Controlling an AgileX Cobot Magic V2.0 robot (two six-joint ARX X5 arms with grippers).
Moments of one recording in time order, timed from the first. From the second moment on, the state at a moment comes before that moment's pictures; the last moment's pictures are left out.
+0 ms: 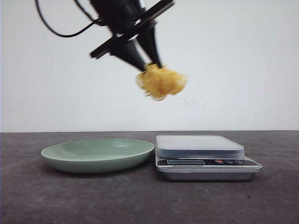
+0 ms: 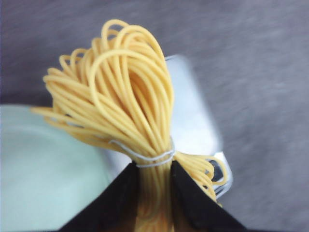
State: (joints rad) left arm -0.67 1.73 1.55 -0.63 0.22 -0.37; right arm -0.07 0.38 0.87 -0.82 -0.42 0.10
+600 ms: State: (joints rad) left arm -0.69 1.92 1.55 -0.53 0.31 -0.44; right arm -0.07 0.38 0.87 -0.82 -0.42 0.10
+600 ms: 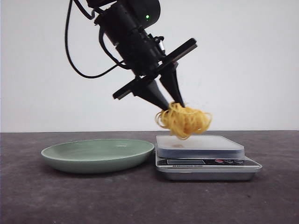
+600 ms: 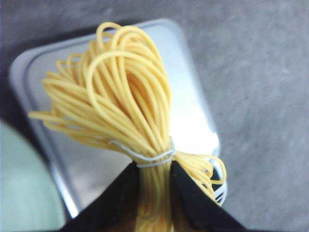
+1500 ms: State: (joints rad) left arm -0.64 1.91 1.71 -0.64 0.30 -0.36; right arm -0.07 0.38 0.87 -0.85 -0.42 0.10
